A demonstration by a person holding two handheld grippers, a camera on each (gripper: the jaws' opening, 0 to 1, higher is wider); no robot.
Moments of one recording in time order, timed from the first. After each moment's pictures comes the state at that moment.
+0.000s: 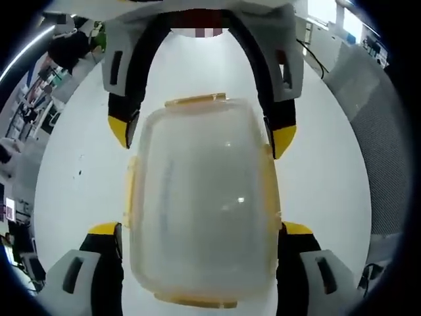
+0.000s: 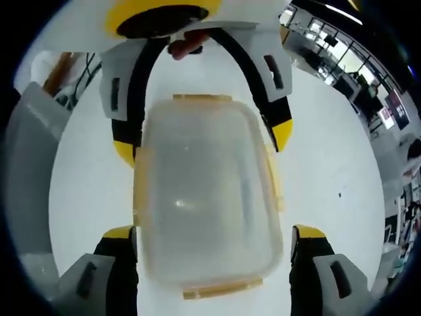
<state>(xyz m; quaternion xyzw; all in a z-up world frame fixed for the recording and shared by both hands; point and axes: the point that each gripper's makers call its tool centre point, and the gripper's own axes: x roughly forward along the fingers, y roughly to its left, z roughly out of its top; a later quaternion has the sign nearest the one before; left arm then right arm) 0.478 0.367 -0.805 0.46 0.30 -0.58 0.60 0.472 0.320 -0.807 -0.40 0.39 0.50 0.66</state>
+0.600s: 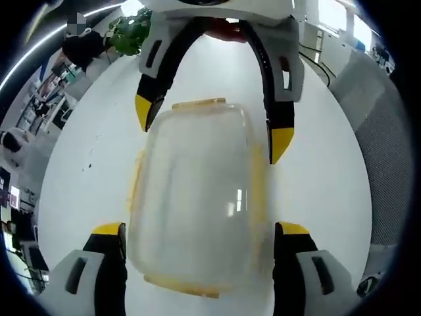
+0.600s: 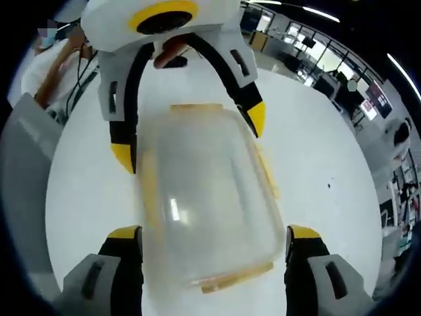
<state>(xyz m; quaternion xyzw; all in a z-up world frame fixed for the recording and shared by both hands) 0.470 0.378 -0.798 0.45 0.29 -0.55 0.64 0.464 0.320 -0.796 -0.37 0.35 0.46 0.73</state>
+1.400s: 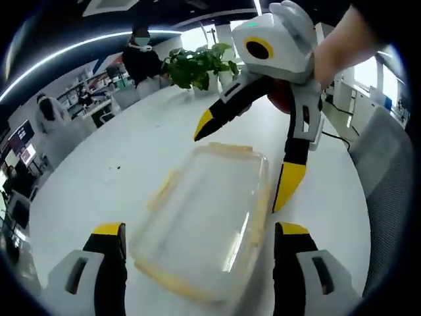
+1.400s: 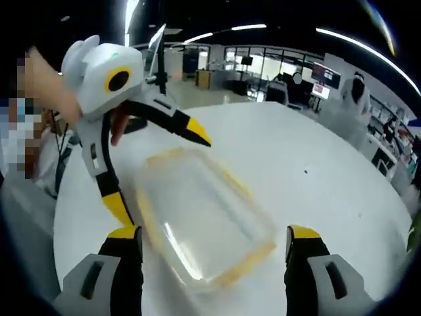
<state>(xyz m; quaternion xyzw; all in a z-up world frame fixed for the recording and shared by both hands) 0.474 0.373 -0.773 0.26 0.23 -0.51 0.79 0.469 0.315 -0.770 -0.16 0.29 0.39 0.86</state>
